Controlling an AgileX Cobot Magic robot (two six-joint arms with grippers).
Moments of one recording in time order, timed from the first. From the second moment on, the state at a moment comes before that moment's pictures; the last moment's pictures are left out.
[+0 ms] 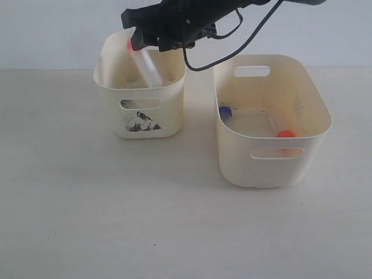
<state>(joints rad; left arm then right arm) -0.04 0.00 0.00 0.11 0.35 -0.03 0.42 2.06 -1.81 0.61 0.61 -0.31</state>
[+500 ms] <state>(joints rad) -0.04 0.00 0.00 0.11 0.35 -0.03 0.35 2.01 -1.81 0.49 0.80 -0.15</state>
